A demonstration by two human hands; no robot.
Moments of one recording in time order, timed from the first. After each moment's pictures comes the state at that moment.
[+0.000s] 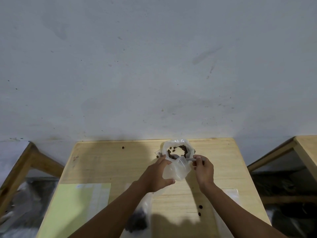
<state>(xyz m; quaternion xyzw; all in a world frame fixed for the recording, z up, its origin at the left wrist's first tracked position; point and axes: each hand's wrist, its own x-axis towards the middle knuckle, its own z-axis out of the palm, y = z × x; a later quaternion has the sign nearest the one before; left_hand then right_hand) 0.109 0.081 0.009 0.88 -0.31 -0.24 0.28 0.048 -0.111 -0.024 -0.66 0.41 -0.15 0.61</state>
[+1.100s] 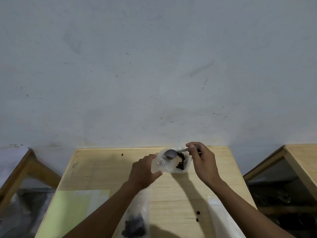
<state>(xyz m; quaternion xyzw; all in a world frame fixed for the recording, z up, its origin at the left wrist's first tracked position) 0.129 0.102 0.024 0.94 -0.25 -0.07 0.24 0.046 -0.102 0.092 -0.79 0.19 -0.19 0.55</state>
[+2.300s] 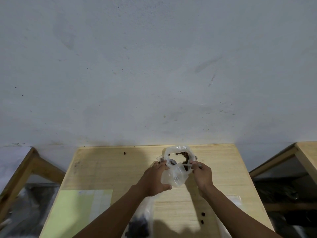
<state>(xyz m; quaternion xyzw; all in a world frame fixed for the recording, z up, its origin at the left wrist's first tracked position) 0.123 0.091 -0.002 0.89 -0.31 -0.25 0.23 0.057 -0.104 -0.015 -0.64 0.42 -0.08 0.64</state>
